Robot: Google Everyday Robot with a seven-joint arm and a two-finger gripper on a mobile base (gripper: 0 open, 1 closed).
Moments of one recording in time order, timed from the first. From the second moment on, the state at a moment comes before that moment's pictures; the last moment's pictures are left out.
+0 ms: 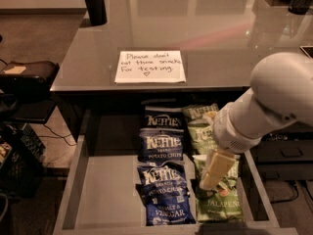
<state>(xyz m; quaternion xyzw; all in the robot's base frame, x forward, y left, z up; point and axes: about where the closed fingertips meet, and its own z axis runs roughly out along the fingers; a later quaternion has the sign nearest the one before) 0.425 -0.122 0.772 -0.63 0.75 0.09 0.17</state>
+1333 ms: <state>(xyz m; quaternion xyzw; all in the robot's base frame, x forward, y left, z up) 0.423 -0.064 0.662 -0.66 0.73 0.14 0.12</state>
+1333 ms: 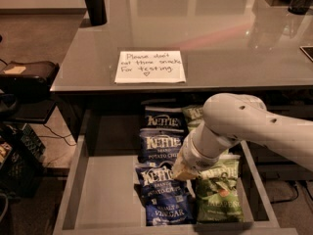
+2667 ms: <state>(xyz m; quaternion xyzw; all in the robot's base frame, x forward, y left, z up) 0.433 -0.054 0.654 -0.66 0.73 0.15 0.11</state>
